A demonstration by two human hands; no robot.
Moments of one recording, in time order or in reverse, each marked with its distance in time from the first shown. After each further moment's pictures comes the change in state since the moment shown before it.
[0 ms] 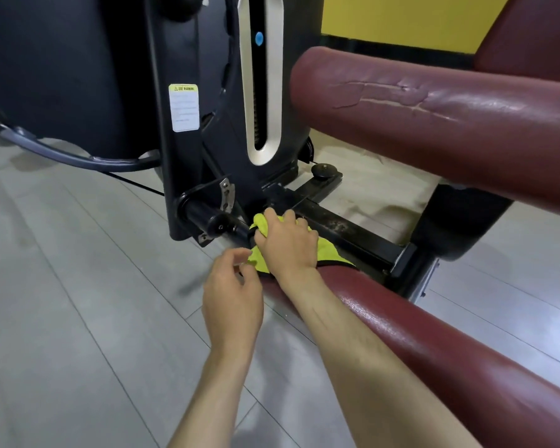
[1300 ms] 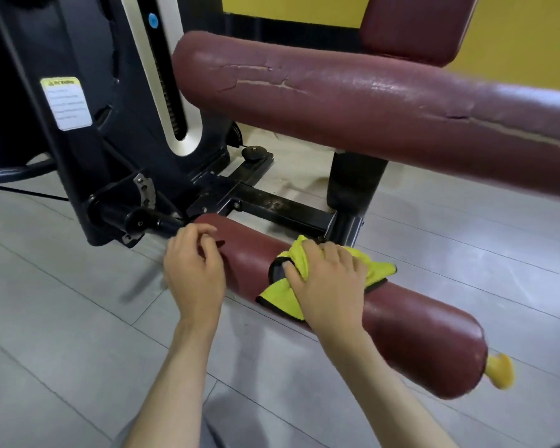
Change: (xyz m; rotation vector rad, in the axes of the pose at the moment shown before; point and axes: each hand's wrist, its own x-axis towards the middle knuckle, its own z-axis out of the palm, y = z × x) left_hand -0.019 0.026 0.036 -0.028 -0.041 0.328; right_hand -0.159 0.125 -0.054 -0.117 0.219 0.313
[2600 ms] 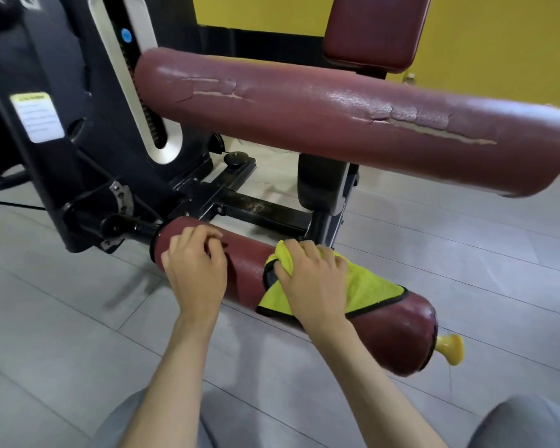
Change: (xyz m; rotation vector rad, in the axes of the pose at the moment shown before) left_hand -0.021 0.028 0.024 0.204 -0.066 0.095; right_hand -0.008 0.032 -0.013 -0.002 -0.012 0.011
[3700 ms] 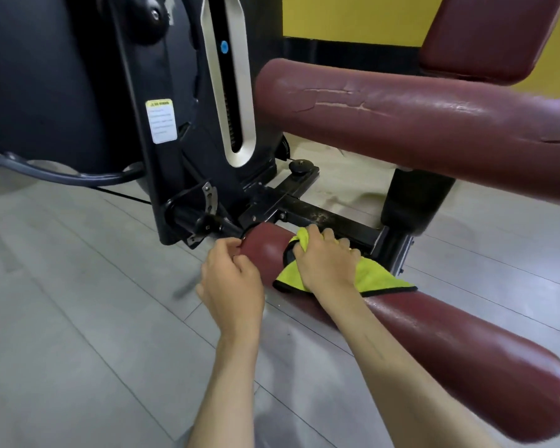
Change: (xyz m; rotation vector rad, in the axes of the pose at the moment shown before) left_hand 0.017 -0.040 -0.056 -0.095 0.119 -0.406; right_hand 0.067 -0.121 0.032 0.110 -0.328 -0.010
